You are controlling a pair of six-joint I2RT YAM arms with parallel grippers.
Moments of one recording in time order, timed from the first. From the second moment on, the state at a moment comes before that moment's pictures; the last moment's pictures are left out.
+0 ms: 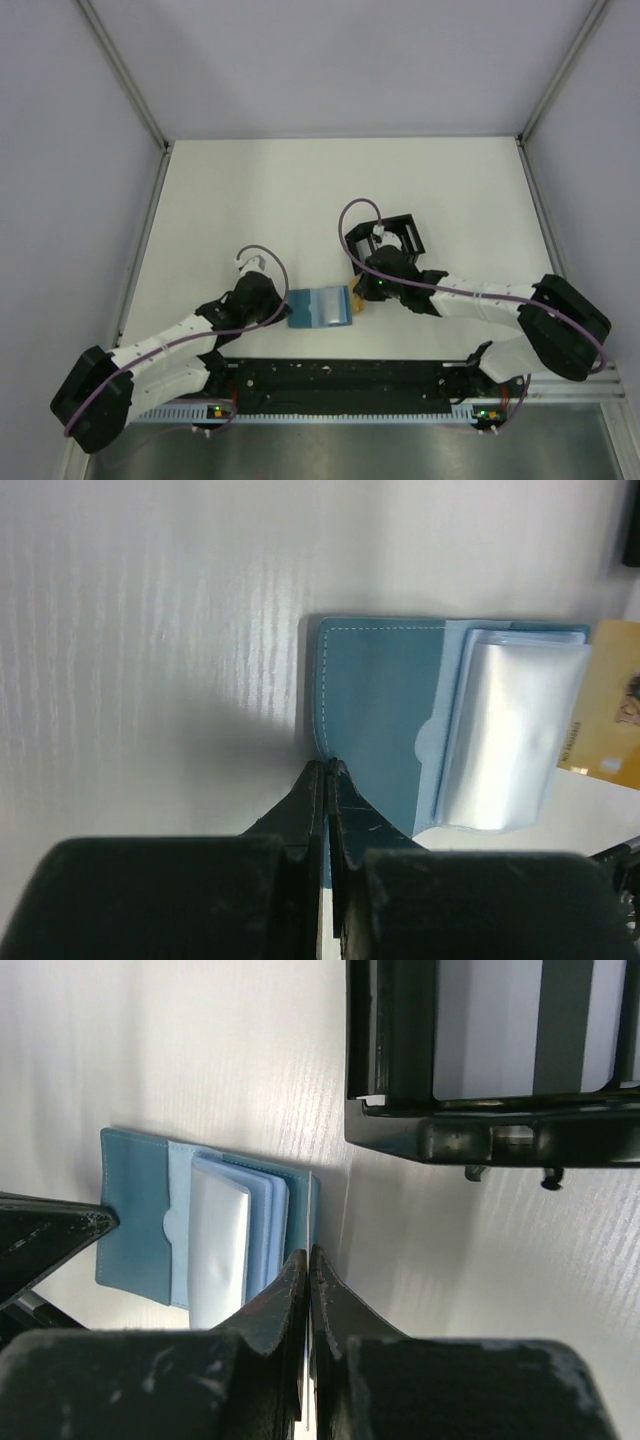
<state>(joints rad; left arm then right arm) -0.68 0.92 0.27 -0.13 -0.05 -0.94 0.88 1.39 0.61 0.02 0.09 0.81</state>
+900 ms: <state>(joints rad) -0.68 0.95 0.27 -0.13 -0.05 -0.94 0.87 1.31 0.54 0.13 0.02 0.85</state>
